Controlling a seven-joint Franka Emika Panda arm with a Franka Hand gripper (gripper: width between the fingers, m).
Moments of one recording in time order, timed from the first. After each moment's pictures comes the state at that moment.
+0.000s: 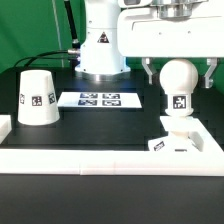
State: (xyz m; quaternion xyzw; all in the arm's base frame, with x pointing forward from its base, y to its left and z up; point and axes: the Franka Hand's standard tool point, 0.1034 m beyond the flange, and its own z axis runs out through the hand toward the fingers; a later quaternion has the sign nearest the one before) arm 0.601 0.097 0.120 -0.97 0.24 -0.02 0.05
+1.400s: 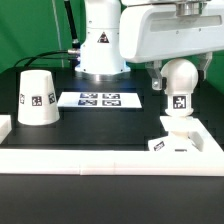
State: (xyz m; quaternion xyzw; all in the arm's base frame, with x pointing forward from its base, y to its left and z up) arm 0.598 0.099 0.120 -0.96 -0.29 -0.05 0.02
